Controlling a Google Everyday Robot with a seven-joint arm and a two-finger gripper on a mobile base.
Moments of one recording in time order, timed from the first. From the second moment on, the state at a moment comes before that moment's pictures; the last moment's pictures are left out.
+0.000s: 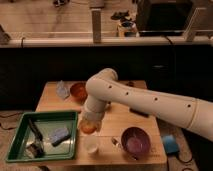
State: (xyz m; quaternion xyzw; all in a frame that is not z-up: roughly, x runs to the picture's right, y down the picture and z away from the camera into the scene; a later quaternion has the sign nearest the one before) arm -0.087 0.178 0.635 -0.20 -0.38 -0.60 0.67
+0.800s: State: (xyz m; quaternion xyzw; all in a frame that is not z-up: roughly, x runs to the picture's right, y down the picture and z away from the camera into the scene) arm -0.065 0.205 0.657 -0.22 -0.37 -0.53 0.73
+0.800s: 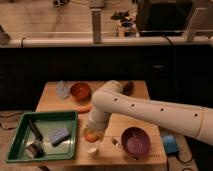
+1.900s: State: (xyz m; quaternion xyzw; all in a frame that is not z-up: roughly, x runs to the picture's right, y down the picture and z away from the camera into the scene) arm -0.076 0.217 0.658 -0.23 -0.40 -0.55 0.70
